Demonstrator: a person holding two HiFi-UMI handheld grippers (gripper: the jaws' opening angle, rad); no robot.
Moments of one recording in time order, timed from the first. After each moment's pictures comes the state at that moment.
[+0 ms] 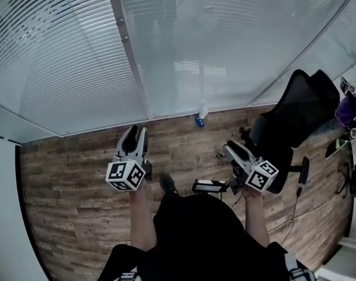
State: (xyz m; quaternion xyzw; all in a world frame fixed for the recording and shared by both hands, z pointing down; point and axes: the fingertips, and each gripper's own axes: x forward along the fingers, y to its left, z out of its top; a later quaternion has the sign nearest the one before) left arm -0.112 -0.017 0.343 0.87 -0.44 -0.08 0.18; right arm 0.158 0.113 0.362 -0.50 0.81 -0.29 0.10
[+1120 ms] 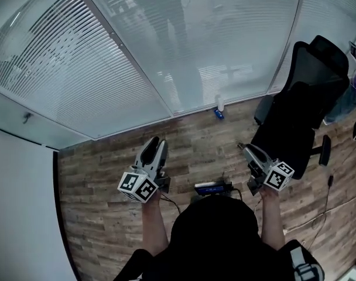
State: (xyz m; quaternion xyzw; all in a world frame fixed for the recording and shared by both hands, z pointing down) left arm -0.029 0.165 0.285 0.91 -0.36 -0.07 0.17; right arm 0.244 0.258 0.400 -0.46 0.80 -0.32 0.20
